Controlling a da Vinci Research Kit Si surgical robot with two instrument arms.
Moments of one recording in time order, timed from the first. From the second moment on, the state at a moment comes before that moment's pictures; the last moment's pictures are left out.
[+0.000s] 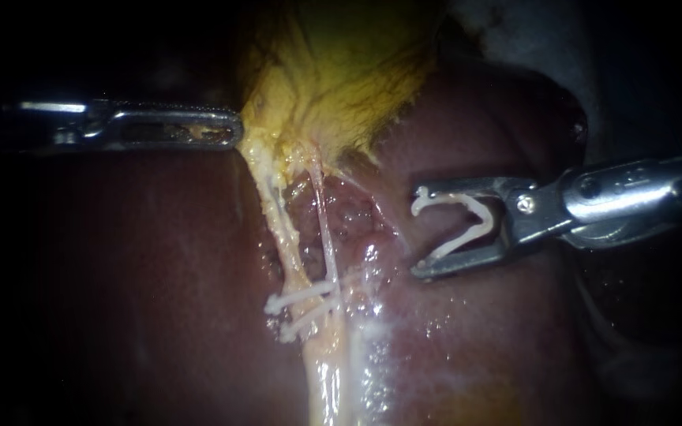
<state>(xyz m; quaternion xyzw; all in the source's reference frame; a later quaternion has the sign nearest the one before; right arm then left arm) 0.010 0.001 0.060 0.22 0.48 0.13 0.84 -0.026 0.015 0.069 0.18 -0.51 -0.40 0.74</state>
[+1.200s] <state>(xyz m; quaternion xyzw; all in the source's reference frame) 0.018 -0.003 0.075 0.40 0.47 0.24 0.75 -0.026 0.015 0.069 0.18 -0.51 -0.40 0.74</state>
